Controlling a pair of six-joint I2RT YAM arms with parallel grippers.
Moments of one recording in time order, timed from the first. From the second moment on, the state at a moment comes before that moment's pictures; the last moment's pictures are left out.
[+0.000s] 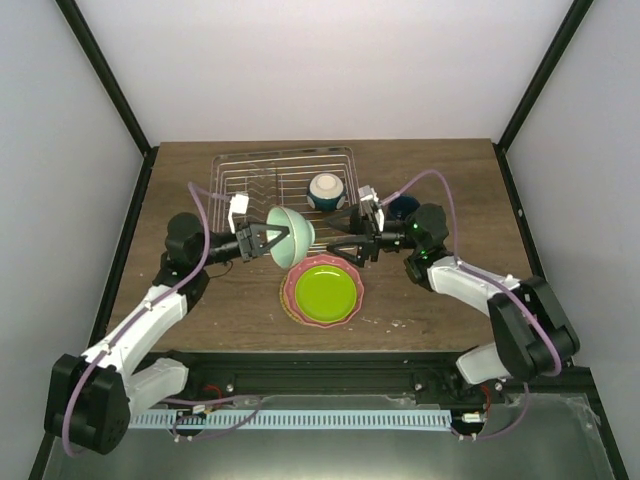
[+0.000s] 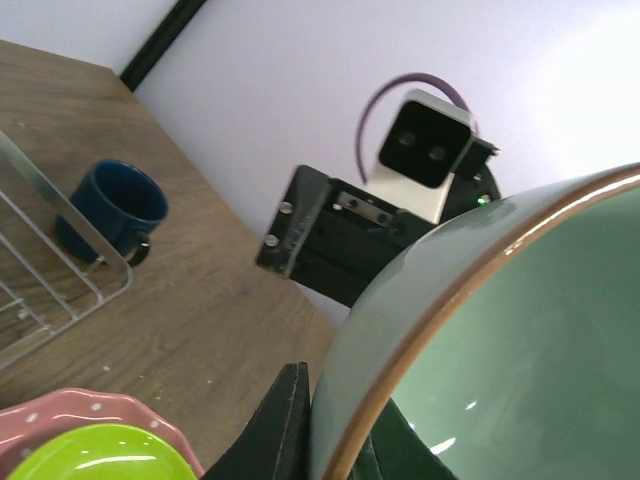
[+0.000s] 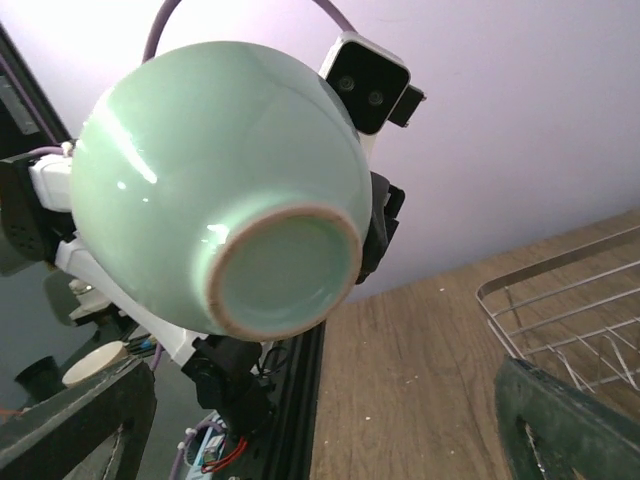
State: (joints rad) left arm -0.30 1.04 0.60 0.46 0.95 -0.82; right arm 0.45 1.39 0.68 0.96 -1.12 0.59
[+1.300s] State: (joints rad) left arm -0.35 1.13 0.57 0.61 0.99 -0.91; right arm 0.47 1.73 0.78 1.54 -1.25 1.14
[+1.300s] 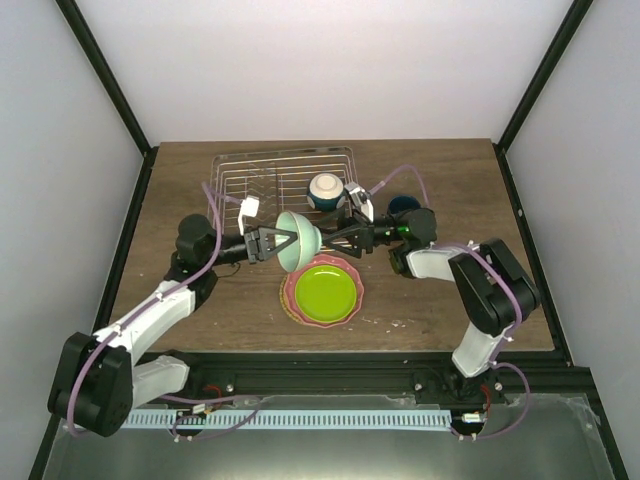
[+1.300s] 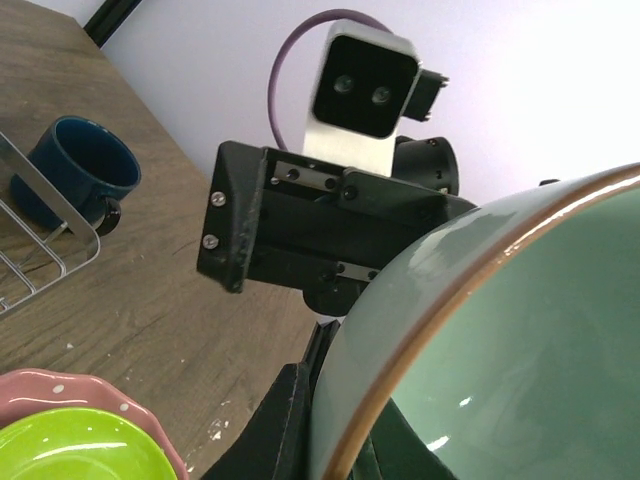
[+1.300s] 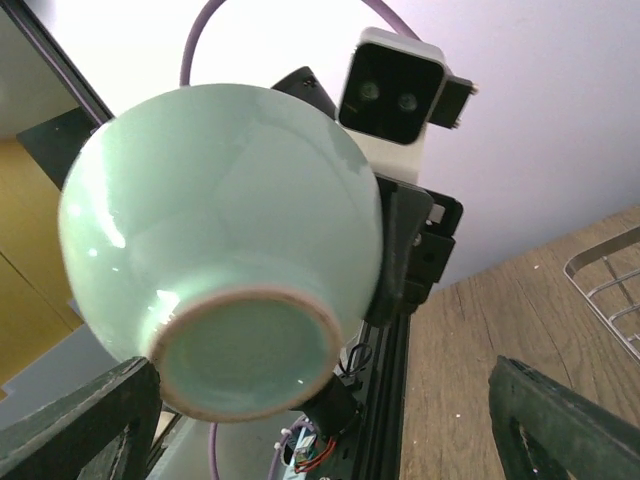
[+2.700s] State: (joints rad) left arm -0.34 1.19 0.56 0.71 1.02 -0.95; right arm 0.53 1.71 0.85 1.54 -1.28 1.17
